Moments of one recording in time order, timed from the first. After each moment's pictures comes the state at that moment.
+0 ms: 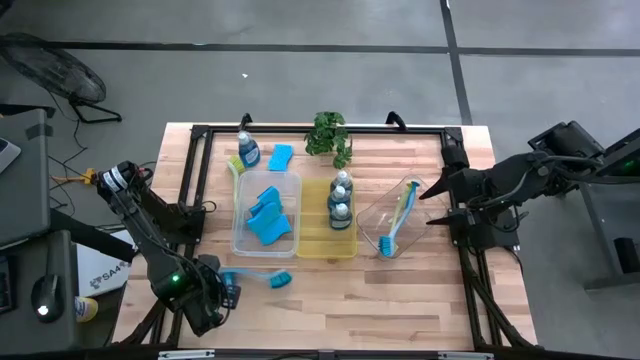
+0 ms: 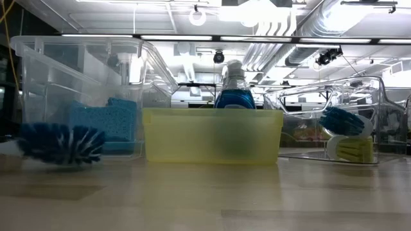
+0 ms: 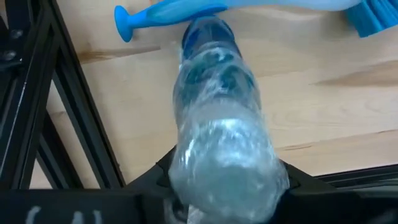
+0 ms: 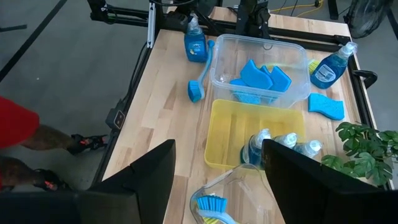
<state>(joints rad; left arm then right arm) -0.96 1.50 1.22 -1.18 0.00 -2.36 0.51 1.45 2.31 -1.57 0.26 0.23</state>
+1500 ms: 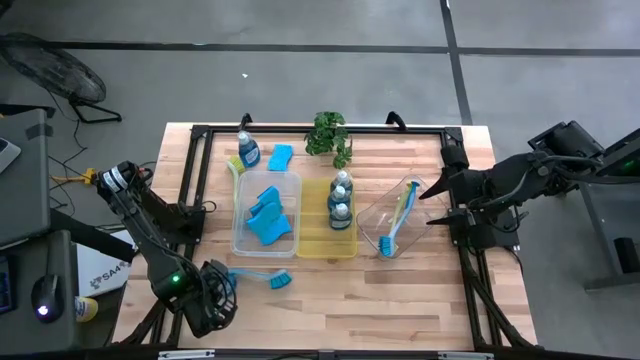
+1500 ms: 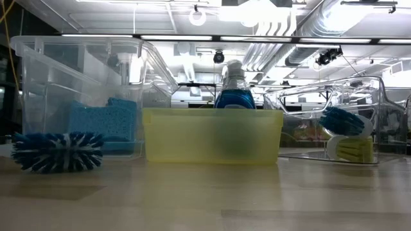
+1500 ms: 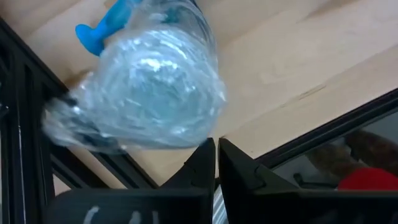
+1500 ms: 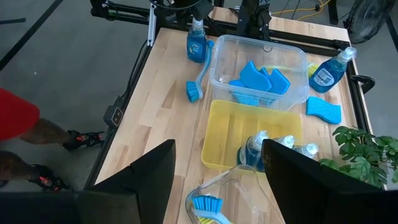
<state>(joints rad) -0.96 1.50 1.22 -1.12 0.04 -1.99 0.51 1.45 2.31 -1.57 0.26 0.20</state>
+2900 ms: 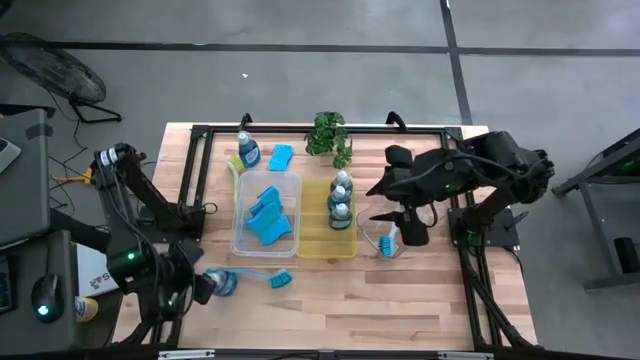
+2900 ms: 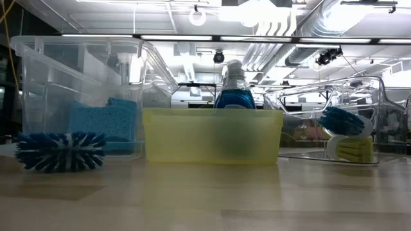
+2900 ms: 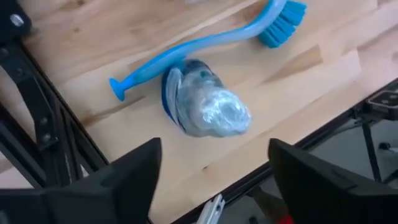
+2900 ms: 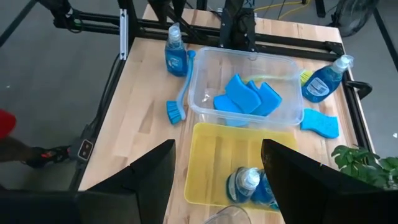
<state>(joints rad) -1.14 1.27 1.22 -1.30 -0.30 -2.25 0.28 1.63 2.31 -1.37 0.14 0.10</state>
